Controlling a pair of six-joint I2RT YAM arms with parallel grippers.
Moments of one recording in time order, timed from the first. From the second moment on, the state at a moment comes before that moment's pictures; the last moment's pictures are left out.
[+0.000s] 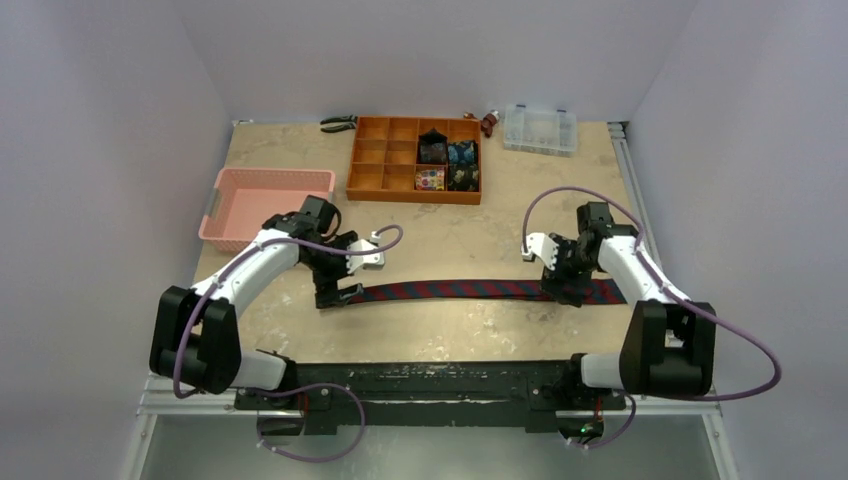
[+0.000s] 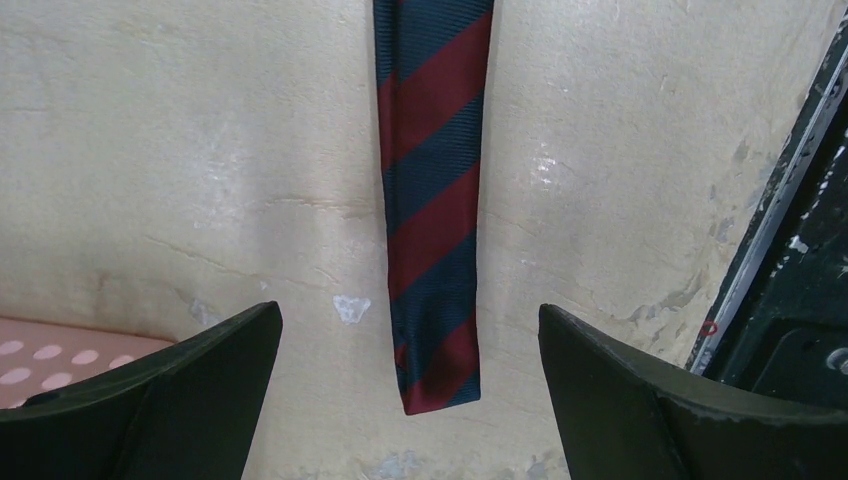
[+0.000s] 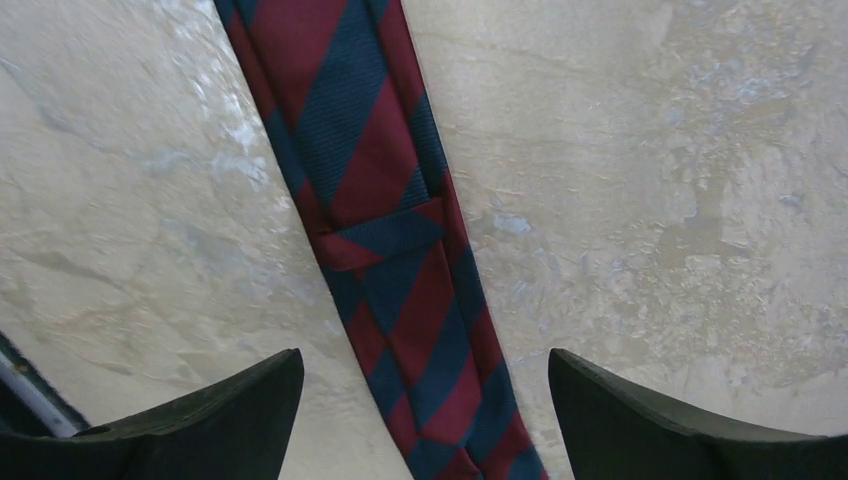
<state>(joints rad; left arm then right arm) -0.29 1.37 0.90 -0.88 0.41 1.04 -0.05 1.33 0.83 -0.89 -0.25 -1.27</state>
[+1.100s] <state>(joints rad) -0.39 1.44 0.92 -0.81 0.37 1.10 -0.42 1.57 0.86 -0.74 -0.02 -1.78</state>
